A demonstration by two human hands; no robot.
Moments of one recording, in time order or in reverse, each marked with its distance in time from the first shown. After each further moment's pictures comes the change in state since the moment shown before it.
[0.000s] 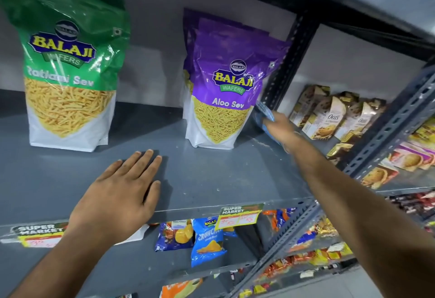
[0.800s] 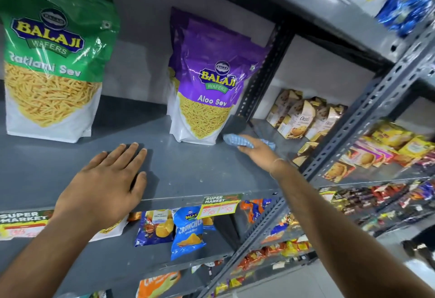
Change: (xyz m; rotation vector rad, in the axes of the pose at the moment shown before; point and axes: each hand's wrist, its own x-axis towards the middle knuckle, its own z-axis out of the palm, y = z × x) left_hand 0.000 -0.002 0.002 -0.008 0.004 0.005; right_hand -0.092 0.014 -0.005 -0.125 -0.242 -0.067
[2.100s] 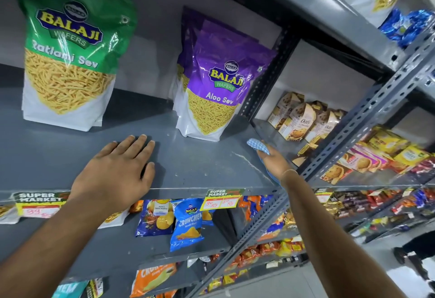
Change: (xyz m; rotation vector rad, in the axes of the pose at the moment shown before) left_hand -0.002 0.003 -0.003 -0.008 0.015 -0.002; right_hand -0.042 0.010 -0.008 0.073 0.130 0.282
